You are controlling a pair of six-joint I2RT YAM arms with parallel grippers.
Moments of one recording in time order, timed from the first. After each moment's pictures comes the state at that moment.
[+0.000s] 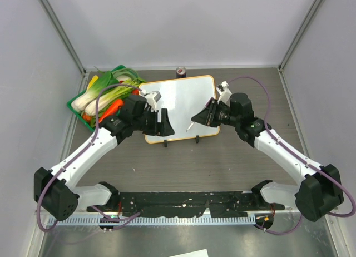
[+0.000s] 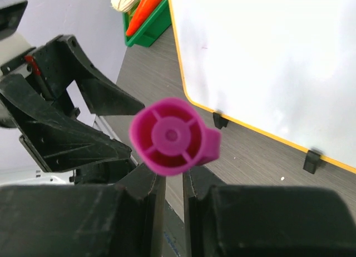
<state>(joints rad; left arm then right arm) -0.55 1.22 1.05 -0.54 0.38 -0.43 0.48 1.20 0.87 -0.04 -0.49 0.70</state>
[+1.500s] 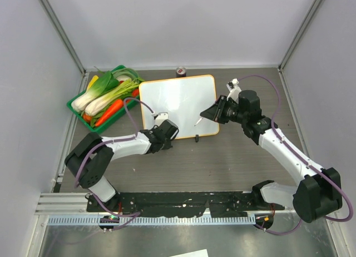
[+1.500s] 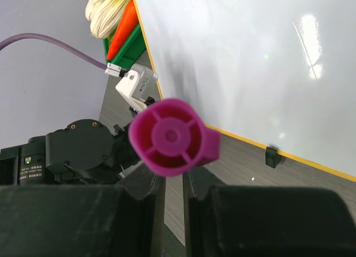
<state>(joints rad) -0.81 1.62 0.84 -0.23 -0.39 -0.73 0.36 1.18 0.87 -0.09 -0.48 0.68</state>
